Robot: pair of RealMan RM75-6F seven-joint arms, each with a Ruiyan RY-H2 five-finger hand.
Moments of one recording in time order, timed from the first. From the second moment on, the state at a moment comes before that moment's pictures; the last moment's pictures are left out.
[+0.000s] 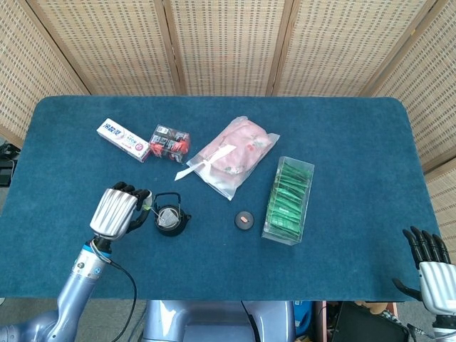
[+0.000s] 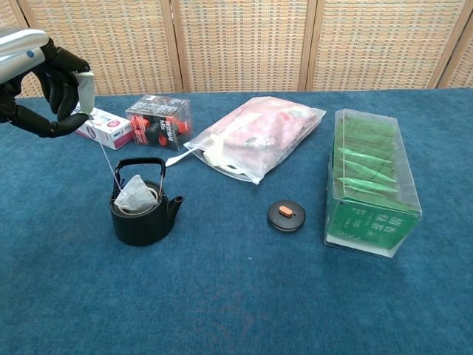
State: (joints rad) left arm -0.46 -1.40 -0.17 -1.84 1.40 1.30 0.54; right arm -0.04 -1.24 0.01 -1.38 -1.57 1.57 0.08
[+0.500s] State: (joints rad) left arm -0.40 -1.39 -0.03 -1.82 1.46 1.31 0.56; right arm -0.05 -1.23 0.01 -1.38 -1.57 1.58 0.07
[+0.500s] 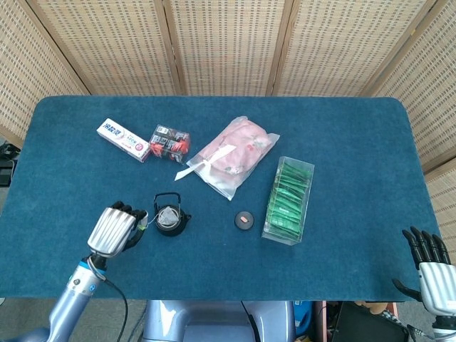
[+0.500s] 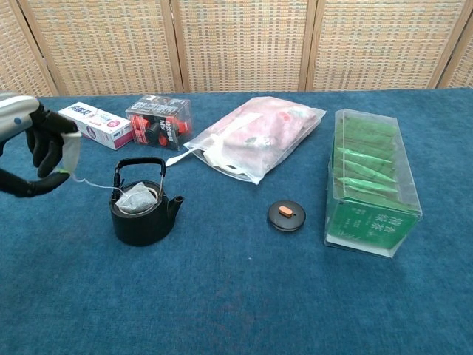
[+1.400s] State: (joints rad) left arm -0.34 -1.36 0.08 -1.84 1.44 1.25 0.68; right arm -0.04 -1.23 0.01 -1.39 -1.57 1.58 0.07
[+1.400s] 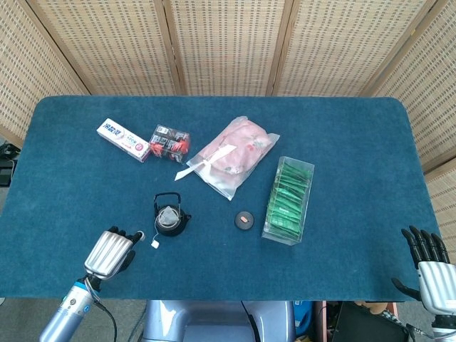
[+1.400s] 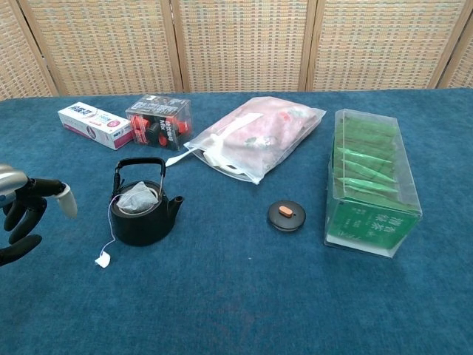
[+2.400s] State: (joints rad) left arm -0.58 -1.19 0.01 -2.09 1.02 1.01 0.98; right arm -0.05 -1.23 0.00 -1.38 -1.57 1.58 0.07
